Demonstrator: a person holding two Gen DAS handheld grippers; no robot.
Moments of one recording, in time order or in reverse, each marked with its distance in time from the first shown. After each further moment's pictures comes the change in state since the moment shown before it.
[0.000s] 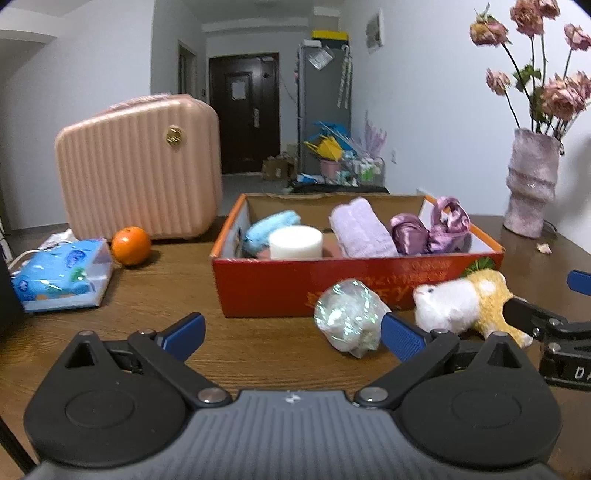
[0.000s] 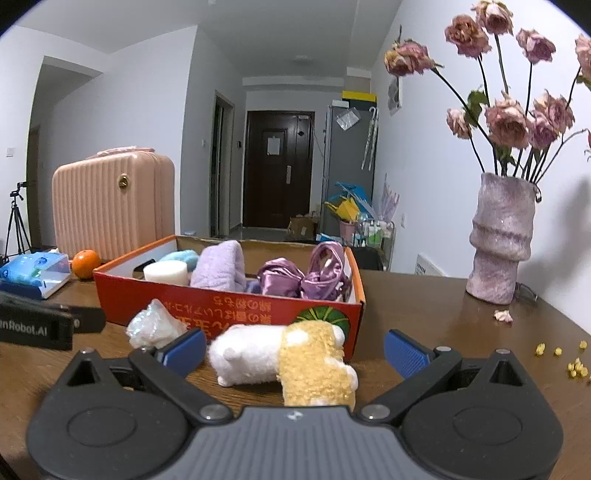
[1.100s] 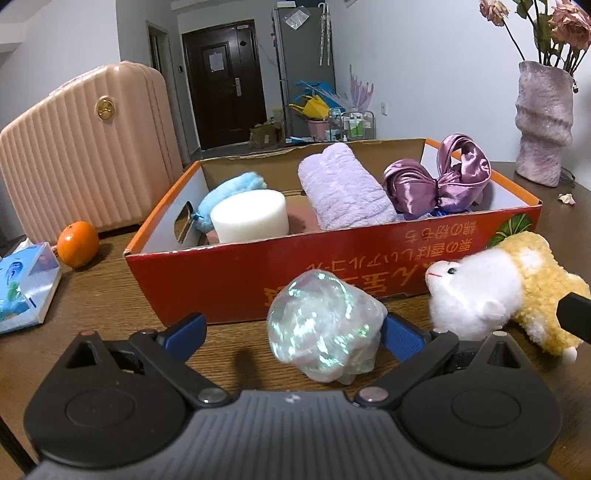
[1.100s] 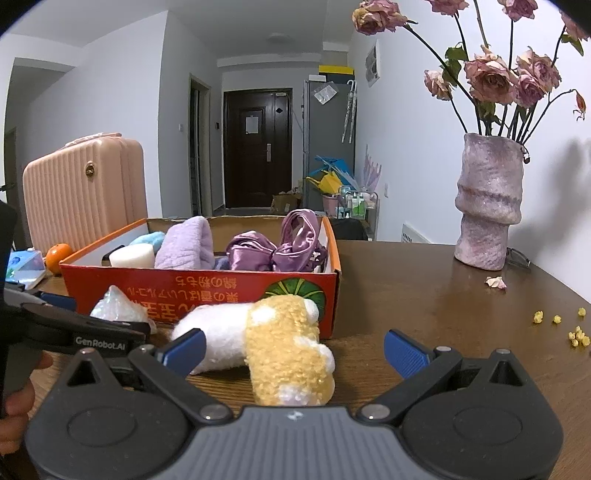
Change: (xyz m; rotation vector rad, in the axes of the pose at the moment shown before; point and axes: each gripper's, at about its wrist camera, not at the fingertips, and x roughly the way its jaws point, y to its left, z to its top) left arm 0.091 -0.034 0.004 0.105 0.119 0.011; right arm 0.026 -0.018 -0.008 0.065 0.079 -0.043
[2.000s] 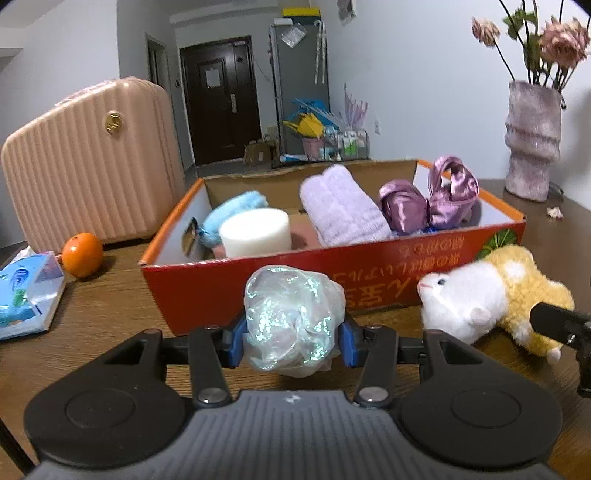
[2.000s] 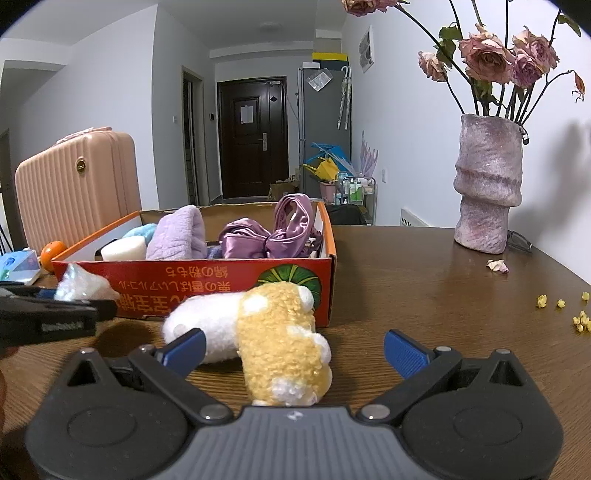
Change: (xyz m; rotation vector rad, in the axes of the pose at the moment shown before) left arm -0.023 0.009 -0.003 -0.013 -0.073 -0.022; right arm 0.011 -0.005 -0.001 0.031 0.041 0.001
